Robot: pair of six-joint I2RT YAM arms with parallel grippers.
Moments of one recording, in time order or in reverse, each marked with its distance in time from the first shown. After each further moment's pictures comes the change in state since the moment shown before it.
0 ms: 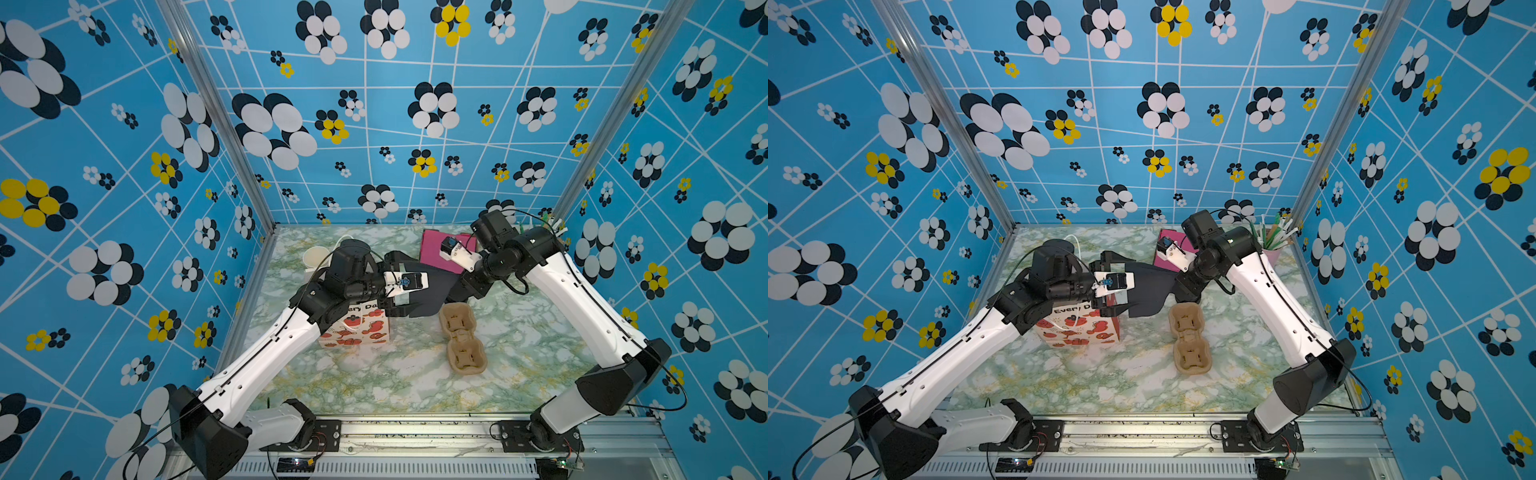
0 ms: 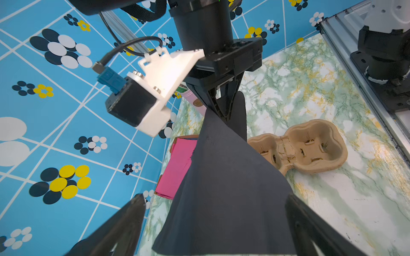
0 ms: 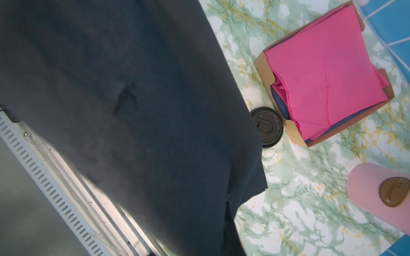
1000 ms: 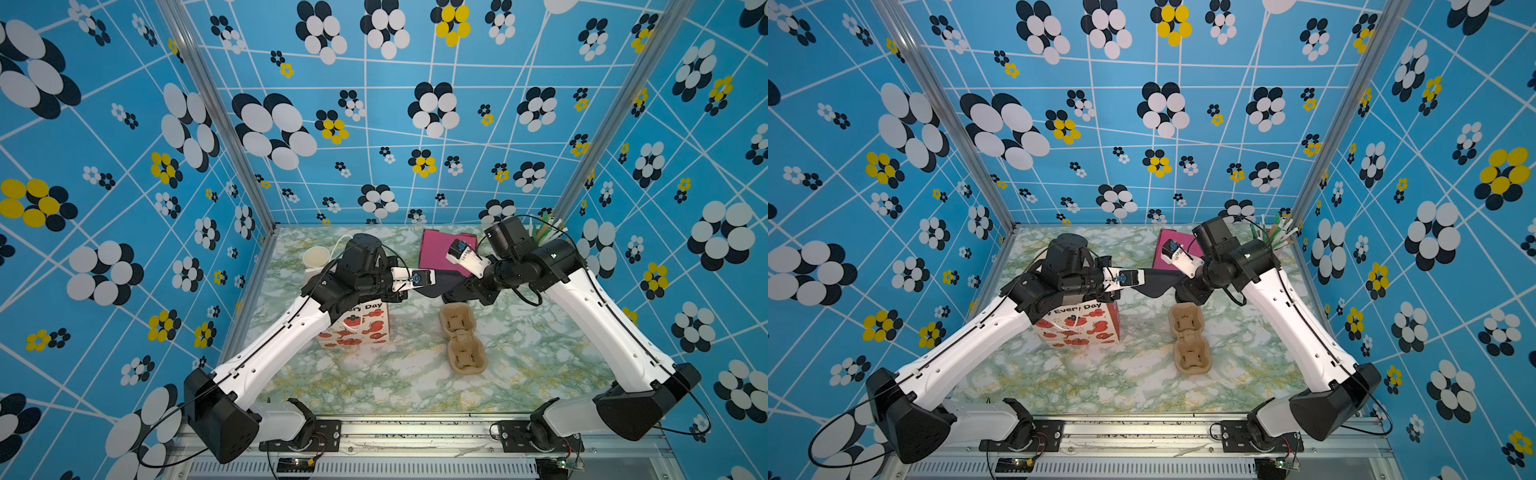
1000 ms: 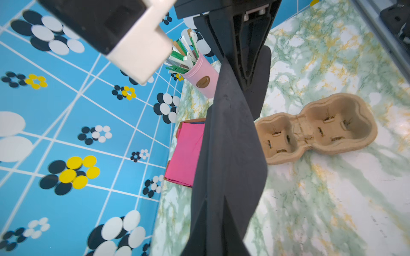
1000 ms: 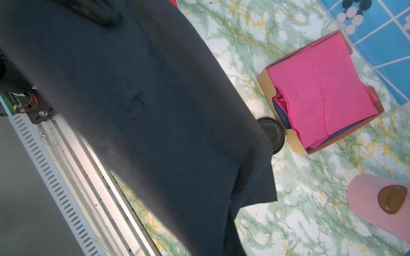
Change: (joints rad) left arm -0.005 0.080 0.072 -0.059 -0.102 0.101; right arm 0.000 -0.140 -0.116 0.081 -0.049 -0.013
